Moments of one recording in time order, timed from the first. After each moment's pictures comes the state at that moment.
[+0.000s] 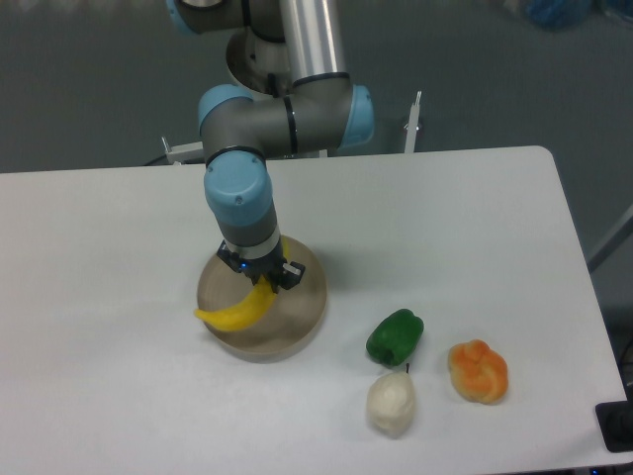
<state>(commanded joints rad) 1.99 -1.92 -1.84 -0.99 1.63 0.56</state>
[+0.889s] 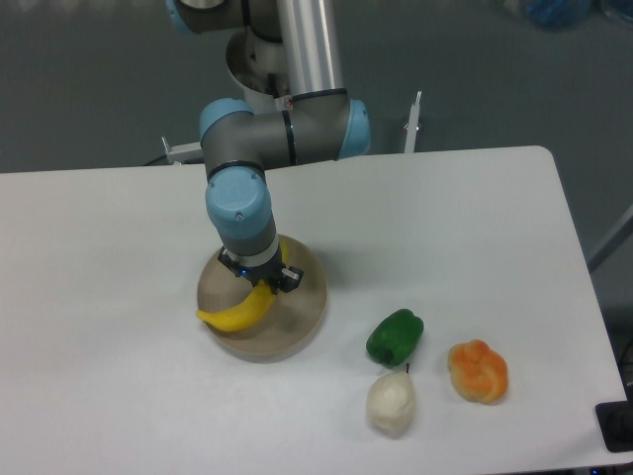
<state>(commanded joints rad) 2.00 -1.96 -1.82 -0.98 1.64 0.57</state>
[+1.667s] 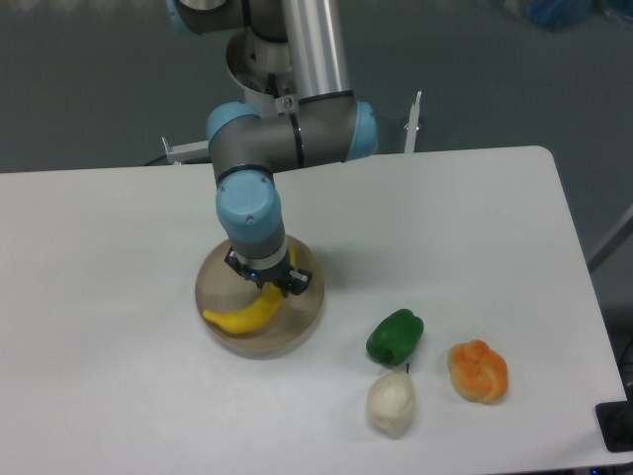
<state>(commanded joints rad) 2.05 -1.95 -1.82 -0.99 1.63 0.57</state>
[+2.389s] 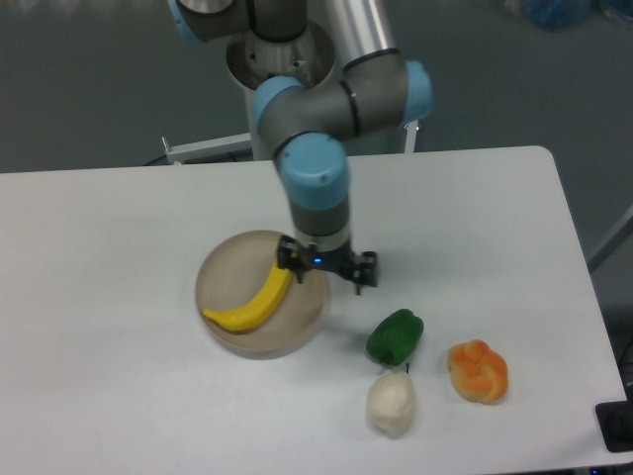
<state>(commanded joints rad) 2.25 -1.93 -1.61 -1.00 1.63 0.65</state>
